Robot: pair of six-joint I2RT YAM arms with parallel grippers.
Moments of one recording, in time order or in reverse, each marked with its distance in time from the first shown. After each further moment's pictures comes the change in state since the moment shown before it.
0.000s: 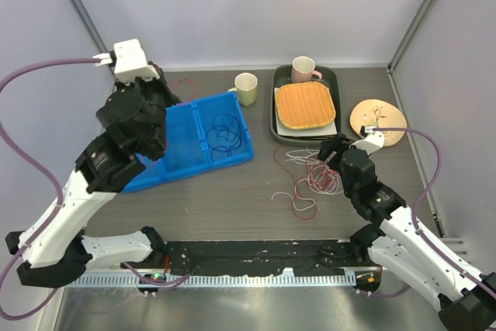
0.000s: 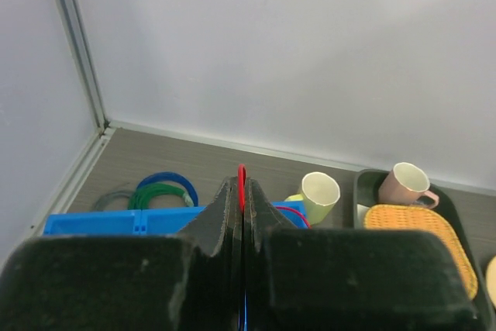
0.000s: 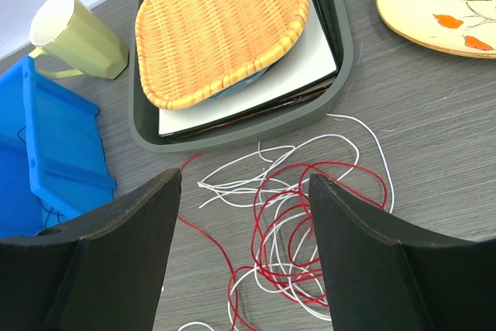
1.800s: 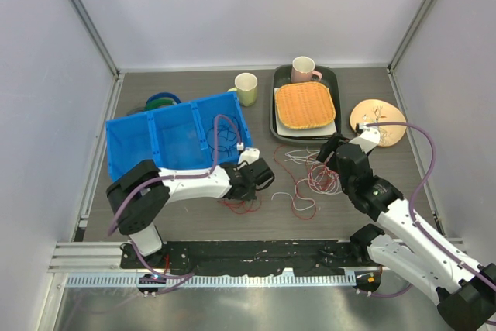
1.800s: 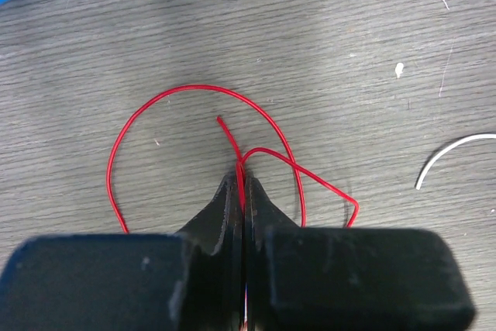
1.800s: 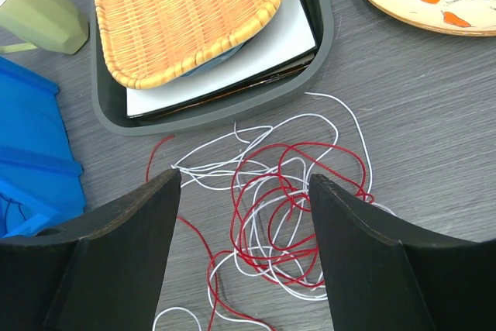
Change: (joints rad) left arm -0.135 0.651 -0.599 -0.115 0.667 -0.782; right arm 0.000 0.080 0.058 -0.109 0.010 0.011
